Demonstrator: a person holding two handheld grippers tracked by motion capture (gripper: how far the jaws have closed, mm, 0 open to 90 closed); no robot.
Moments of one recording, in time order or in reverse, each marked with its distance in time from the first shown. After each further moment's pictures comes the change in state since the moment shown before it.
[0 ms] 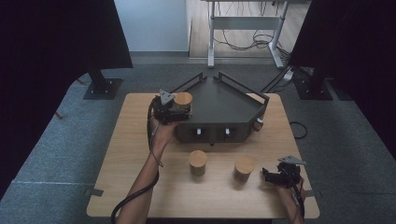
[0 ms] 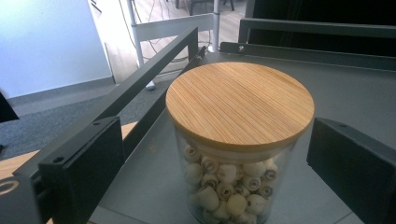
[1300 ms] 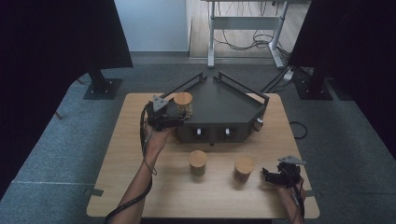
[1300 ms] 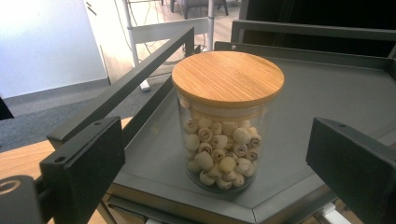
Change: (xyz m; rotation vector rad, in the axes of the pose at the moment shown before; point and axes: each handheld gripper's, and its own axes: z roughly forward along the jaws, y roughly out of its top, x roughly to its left) left arm 0.003 -0.010 -0.031 -0.020 -0.026 -0.009; right arm 0.000 0.000 0.000 0.000 0.000 0.001
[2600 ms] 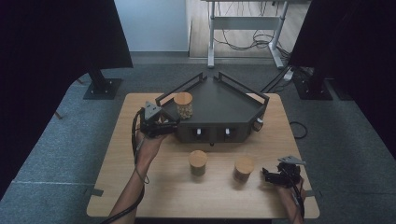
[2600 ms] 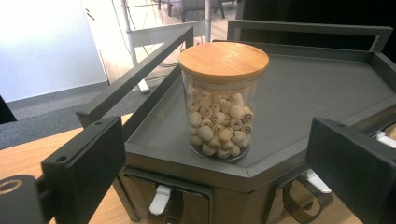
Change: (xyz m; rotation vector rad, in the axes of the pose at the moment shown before) left arm 0.005 -0.011 -0.032 -0.016 -0.011 0.013; right arm 0.000 0.000 0.000 0.000 0.000 -0.001
